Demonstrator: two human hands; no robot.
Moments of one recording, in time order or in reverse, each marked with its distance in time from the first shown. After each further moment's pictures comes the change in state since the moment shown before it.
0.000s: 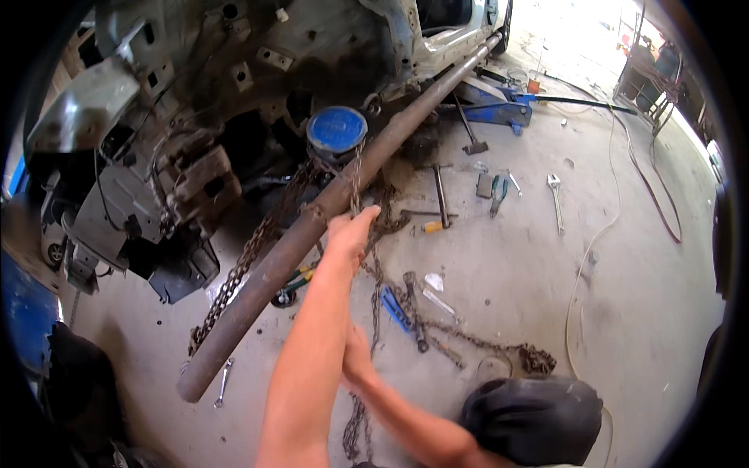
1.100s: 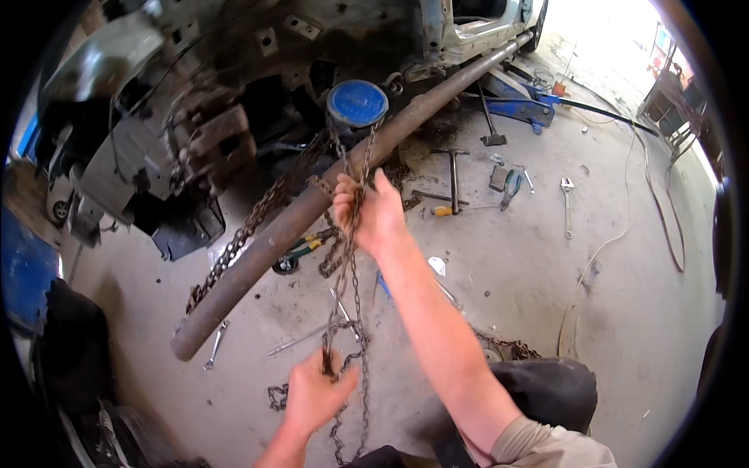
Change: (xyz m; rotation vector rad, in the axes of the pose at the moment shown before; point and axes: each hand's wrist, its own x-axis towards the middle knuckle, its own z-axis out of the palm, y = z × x) left_hand -0.230 -0.096 -0.062 0.248 0.036 0.109; right_hand 0.119 -0.162 -0.011 0.647 -0.330 0.258
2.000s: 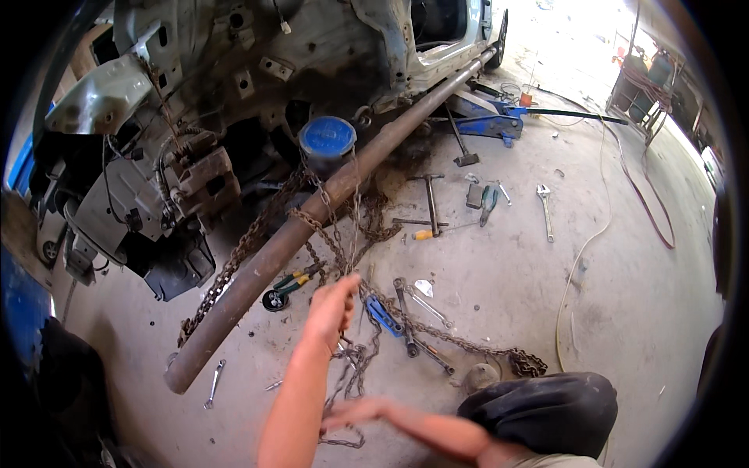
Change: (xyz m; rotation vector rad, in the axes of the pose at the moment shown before) left_hand 0.135 0.027 0.036 -0.500 -0.210 -0.224; right_hand -0.155 0.162 -0.145 -1.197 -0.730 0.579
